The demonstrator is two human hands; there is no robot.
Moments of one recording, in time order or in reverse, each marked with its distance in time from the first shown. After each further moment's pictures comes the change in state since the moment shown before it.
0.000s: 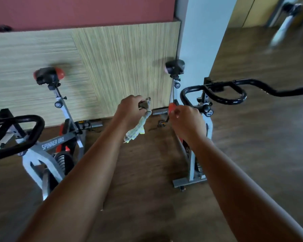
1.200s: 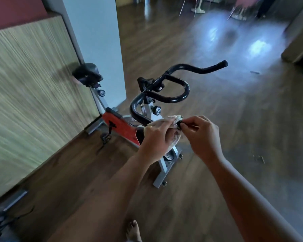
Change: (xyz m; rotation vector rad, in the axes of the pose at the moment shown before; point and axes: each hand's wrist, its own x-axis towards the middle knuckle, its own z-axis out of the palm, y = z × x) left_hand 0.121 0.048 0.153 -0.485 -0.443 0.799; right_hand 0.046 0.057 0.011 0.159 0.573 0.499
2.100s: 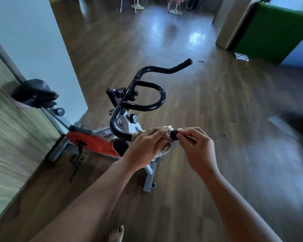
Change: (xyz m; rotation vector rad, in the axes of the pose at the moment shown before) left_hand 0.042 -0.057 -0.018 -0.057 -0.330 0.355; right_hand -0.022 -0.009 0.027 0.061 0.260 0.201
